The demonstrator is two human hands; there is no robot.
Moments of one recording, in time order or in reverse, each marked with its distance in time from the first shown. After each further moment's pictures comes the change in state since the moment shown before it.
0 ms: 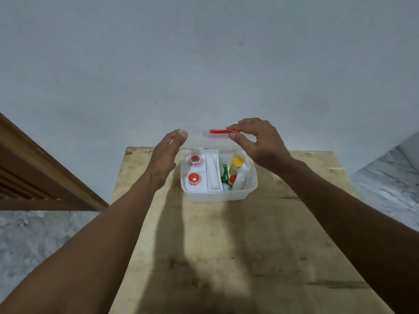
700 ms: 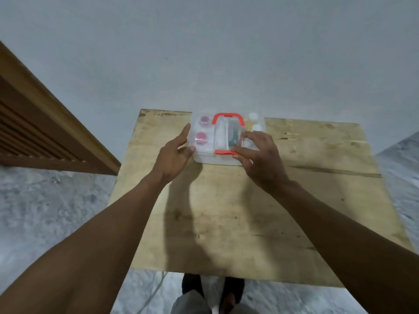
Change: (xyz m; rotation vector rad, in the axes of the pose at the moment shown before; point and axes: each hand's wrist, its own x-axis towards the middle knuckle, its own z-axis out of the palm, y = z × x) left_hand -0.058 -0.081 -0.002 0.487 0.061 0.151; right_hand -0.108 0.040 0.072 -0.243 -0.017 -0.225
